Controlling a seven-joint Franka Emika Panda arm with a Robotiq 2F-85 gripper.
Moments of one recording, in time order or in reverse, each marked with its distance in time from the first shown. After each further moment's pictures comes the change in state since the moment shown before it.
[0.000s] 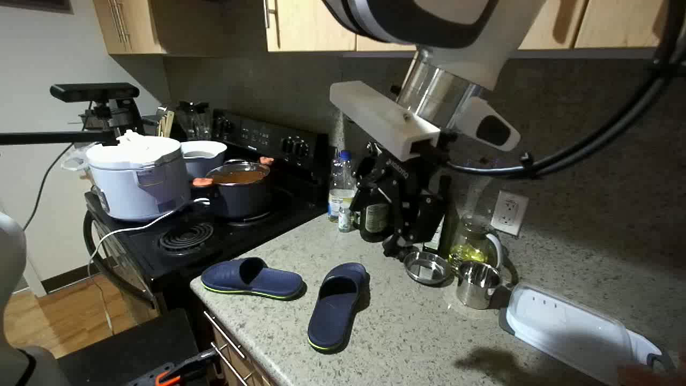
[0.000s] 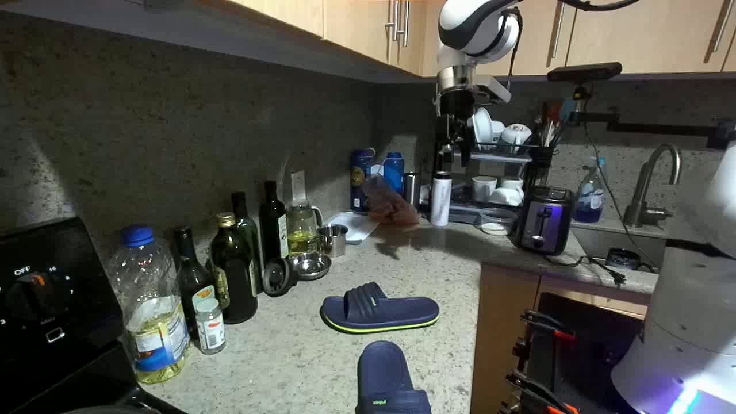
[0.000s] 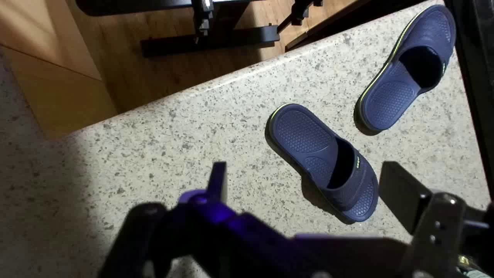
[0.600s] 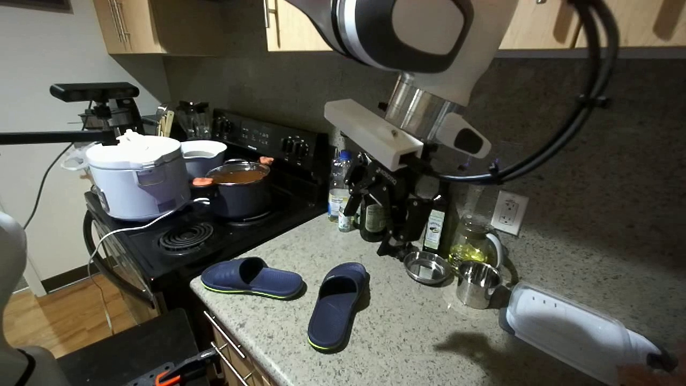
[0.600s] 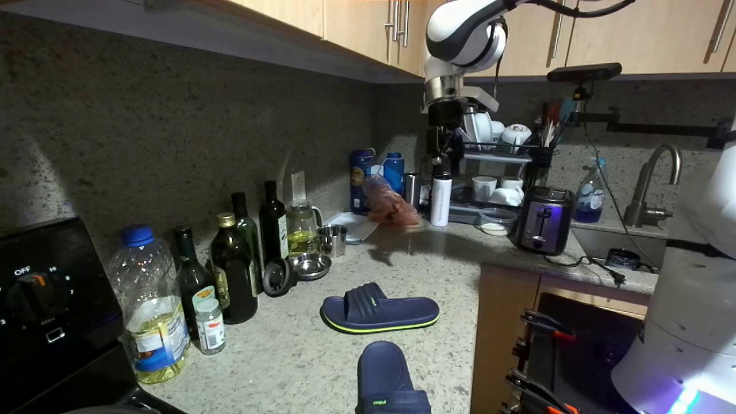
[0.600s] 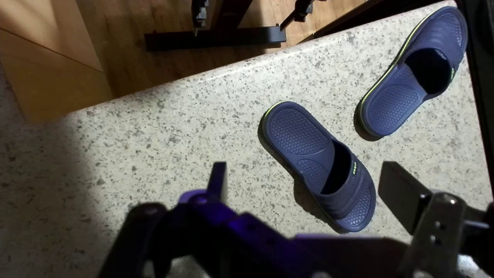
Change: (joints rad) arm -0.009 0.030 0.081 -0.032 -0.002 0.065 0.002
